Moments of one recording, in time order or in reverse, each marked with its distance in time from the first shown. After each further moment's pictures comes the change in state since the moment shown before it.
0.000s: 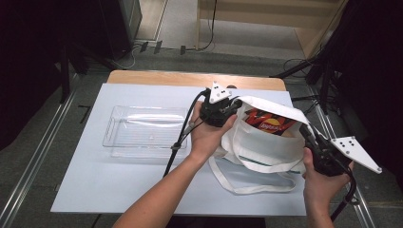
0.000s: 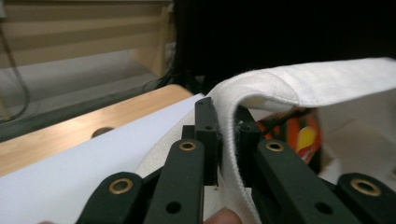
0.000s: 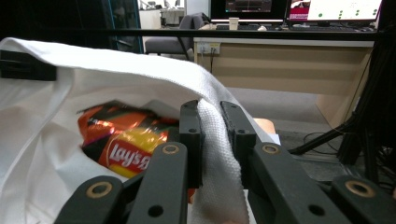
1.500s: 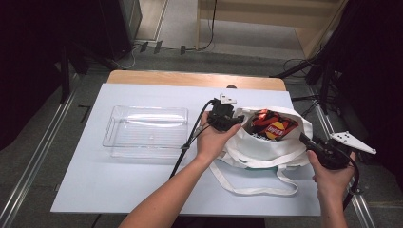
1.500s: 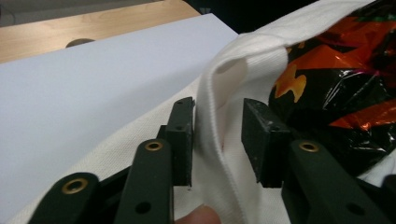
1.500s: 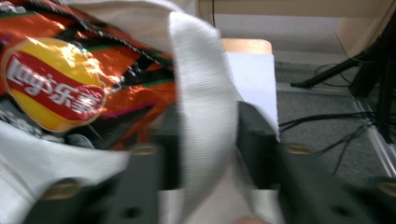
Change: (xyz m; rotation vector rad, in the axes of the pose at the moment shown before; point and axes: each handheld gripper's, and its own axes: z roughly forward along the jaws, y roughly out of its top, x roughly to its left) left arm 0.014 -0.051 0.061 0.282 0.044 -0.106; right arm -0.063 -0.041 0.035 0.298 0.033 0.045
